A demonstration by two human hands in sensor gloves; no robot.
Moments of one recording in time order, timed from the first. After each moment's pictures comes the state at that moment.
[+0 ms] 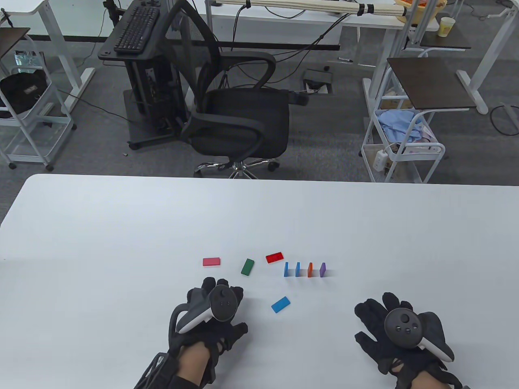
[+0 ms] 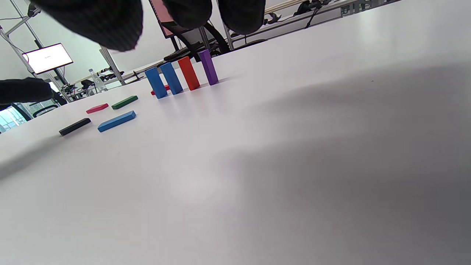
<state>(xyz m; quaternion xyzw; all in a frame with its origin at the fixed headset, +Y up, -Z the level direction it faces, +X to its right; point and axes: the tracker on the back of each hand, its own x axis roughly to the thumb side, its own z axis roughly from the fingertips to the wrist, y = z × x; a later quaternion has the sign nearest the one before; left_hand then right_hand) -0.132 -0.760 -0.311 -0.24 -0.10 0.14 0.96 0.279 -0.746 -0.271 0.13 0.11 0.97 0.17</state>
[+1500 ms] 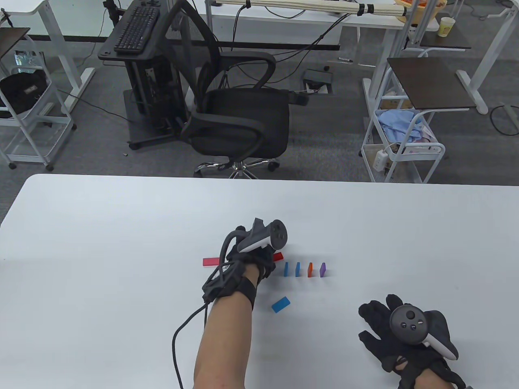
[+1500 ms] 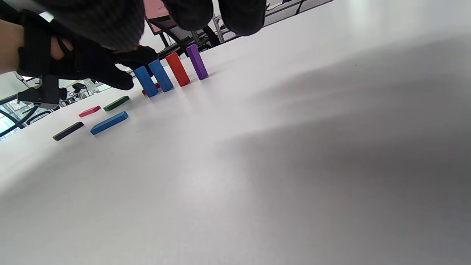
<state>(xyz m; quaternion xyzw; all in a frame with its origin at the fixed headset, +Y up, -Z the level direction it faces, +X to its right) -0.023 -0.753 -0.478 -0.20 -0.14 0.00 0.97 0.290 -0.747 -0.273 0.11 0.14 0.96 0.20</state>
